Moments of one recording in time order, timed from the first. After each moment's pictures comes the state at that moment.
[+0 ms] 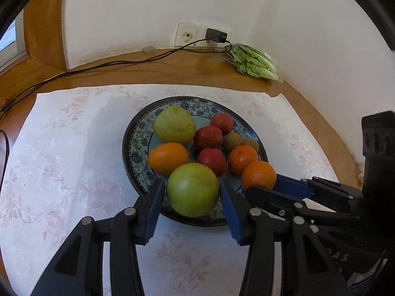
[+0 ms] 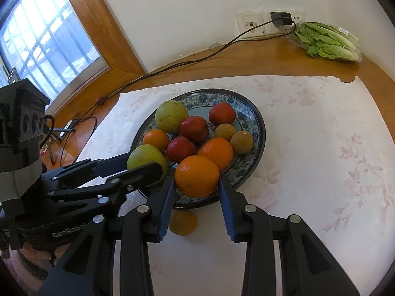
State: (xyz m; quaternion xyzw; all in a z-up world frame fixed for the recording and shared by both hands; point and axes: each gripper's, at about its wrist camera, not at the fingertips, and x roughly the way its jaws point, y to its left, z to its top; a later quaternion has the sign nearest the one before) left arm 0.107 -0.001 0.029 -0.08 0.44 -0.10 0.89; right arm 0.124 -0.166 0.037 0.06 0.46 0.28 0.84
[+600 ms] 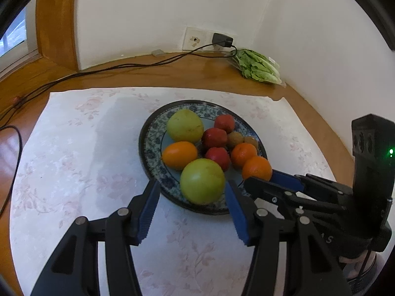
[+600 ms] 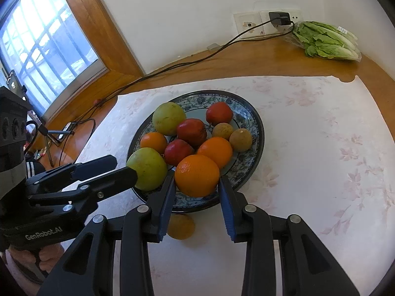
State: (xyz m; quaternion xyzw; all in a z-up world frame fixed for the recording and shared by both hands) left arm 0.092 0.010 0.042 -0.08 0.44 -0.08 0.89; right arm 0.126 -0.166 0.035 0.06 0.46 0.28 0.84
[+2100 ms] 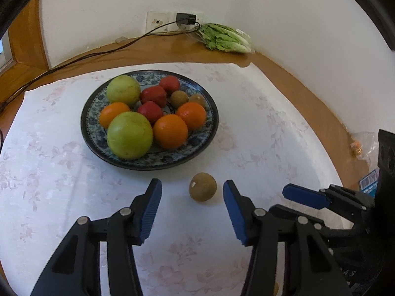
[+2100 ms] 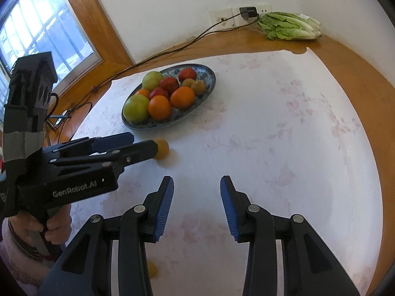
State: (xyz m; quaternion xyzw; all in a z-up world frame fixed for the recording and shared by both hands) left arm 0.058 -0.062 0.020 -0.03 0.47 -0.13 0.88; right arm 0.041 -0.233 0.034 0.06 0.47 0.24 0.85
